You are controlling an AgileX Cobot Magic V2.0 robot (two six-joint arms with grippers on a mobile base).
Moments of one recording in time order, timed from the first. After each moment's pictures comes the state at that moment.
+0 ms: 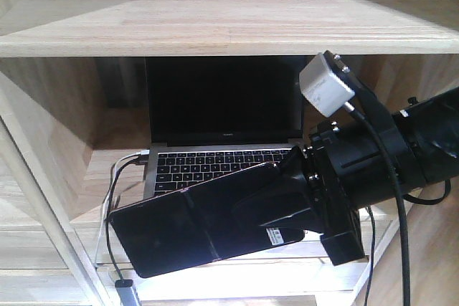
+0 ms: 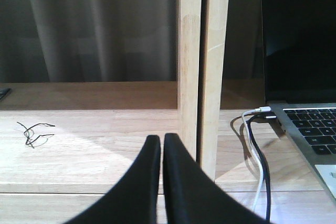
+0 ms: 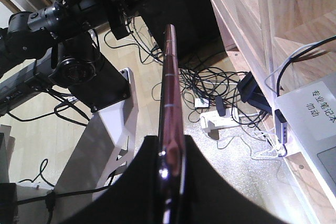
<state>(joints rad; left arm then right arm) 0.06 -0.02 0.03 -0.04 0.19 0.06 0.35 1.28 -1.06 1.04 1.22 -1.06</state>
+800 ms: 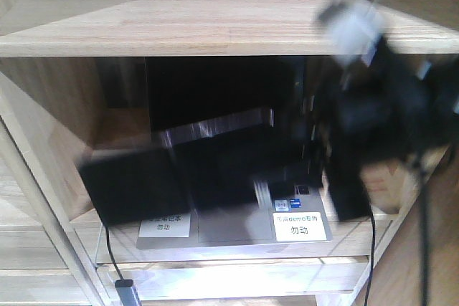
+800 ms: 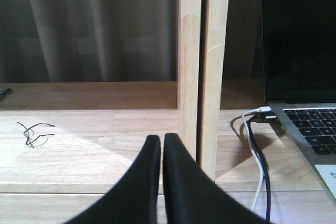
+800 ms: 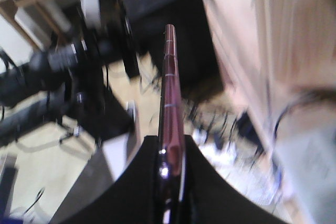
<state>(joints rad) 0.06 -0.02 0.03 -0.04 0.19 0.06 0.35 1.27 -1.20 1.13 1.22 -1.06</state>
